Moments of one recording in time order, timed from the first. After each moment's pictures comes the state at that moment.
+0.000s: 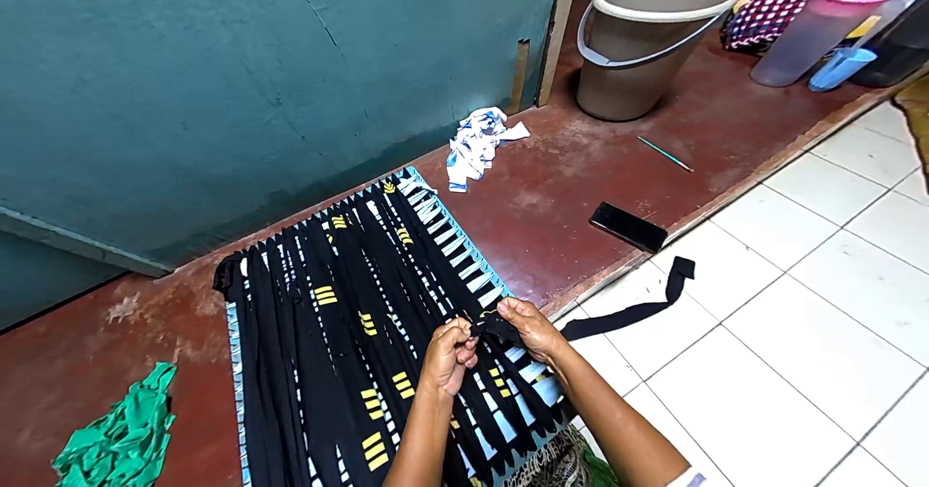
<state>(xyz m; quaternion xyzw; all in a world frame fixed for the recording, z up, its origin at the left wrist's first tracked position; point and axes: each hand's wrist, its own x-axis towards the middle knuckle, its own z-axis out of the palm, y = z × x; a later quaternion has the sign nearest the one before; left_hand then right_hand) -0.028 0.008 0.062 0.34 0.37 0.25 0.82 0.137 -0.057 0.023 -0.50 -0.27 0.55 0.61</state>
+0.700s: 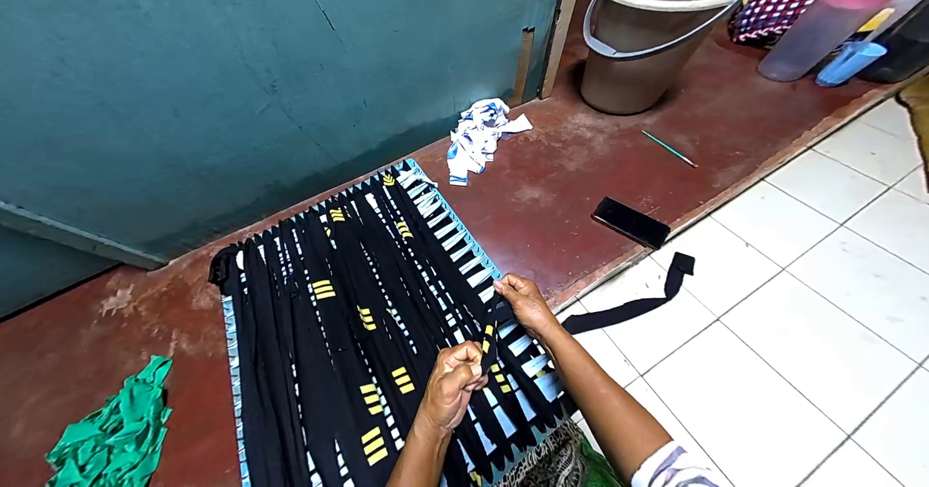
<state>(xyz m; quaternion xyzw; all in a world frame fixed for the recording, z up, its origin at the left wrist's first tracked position) -0.057 -0.015 0.037 0.47 0.08 0.28 0.83 0.148 -0.027 0.019 -0.61 -0.32 0.42 0.59</state>
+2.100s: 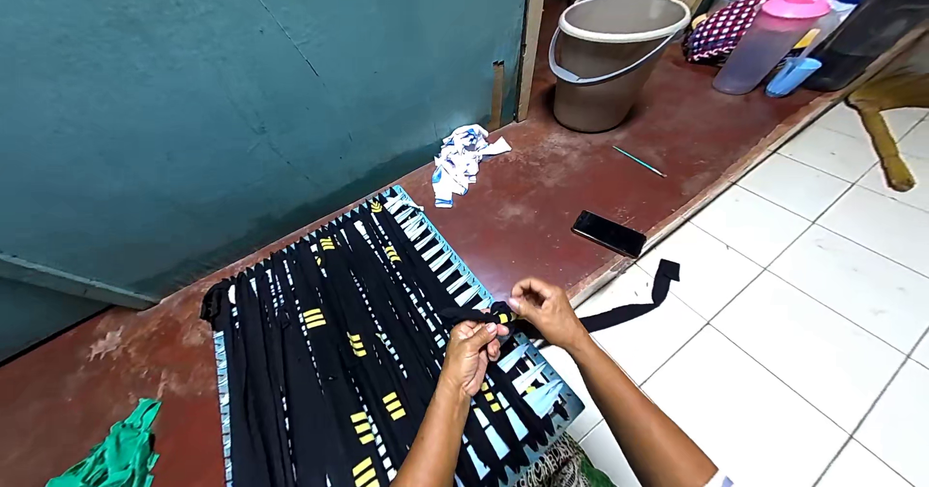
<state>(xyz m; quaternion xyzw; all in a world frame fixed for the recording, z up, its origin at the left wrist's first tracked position) 0.022 -0.006 0.070 0.35 0.32 0.26 0.84 0.188 -0.074 0.062 -0.64 -0.44 0.26 0.57</state>
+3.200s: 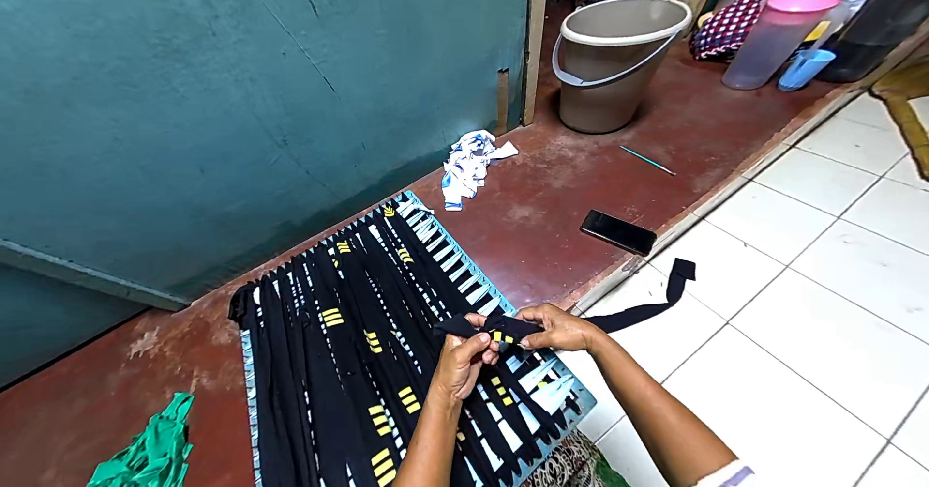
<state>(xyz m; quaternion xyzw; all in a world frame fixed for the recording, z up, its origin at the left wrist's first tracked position) -0.012 0.002 0.068 0.39 0.23 0.27 0.85 0.207 -0.082 0.050 -0.56 -0.56 0.50 0.37</state>
